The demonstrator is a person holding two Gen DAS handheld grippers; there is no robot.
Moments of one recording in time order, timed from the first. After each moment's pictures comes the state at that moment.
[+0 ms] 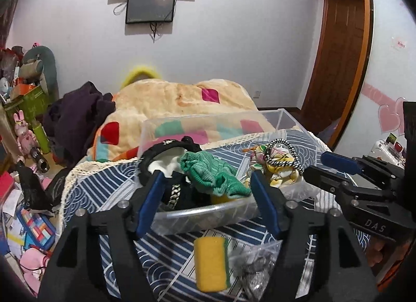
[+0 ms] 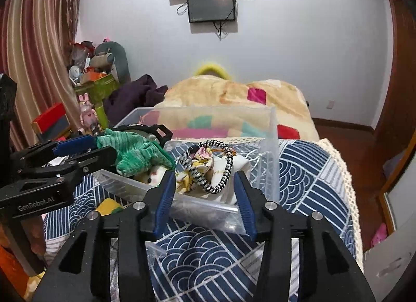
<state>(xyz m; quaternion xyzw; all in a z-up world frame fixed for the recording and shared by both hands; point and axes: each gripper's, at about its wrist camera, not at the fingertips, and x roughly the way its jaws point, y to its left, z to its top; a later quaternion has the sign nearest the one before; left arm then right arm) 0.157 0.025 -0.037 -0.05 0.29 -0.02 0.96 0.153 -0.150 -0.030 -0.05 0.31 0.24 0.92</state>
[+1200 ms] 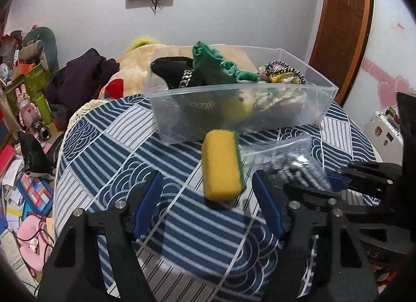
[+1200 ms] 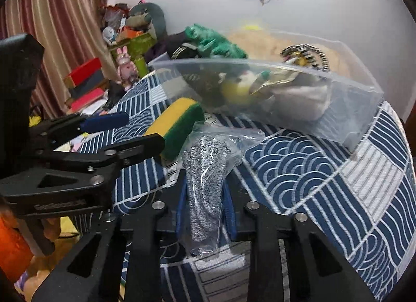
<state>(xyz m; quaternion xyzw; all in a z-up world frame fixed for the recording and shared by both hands) 0.103 0.026 -0.106 -0.05 0.36 -0.03 0.93 0.103 -0.108 -0.097 -0.07 0.39 0.32 0.86</state>
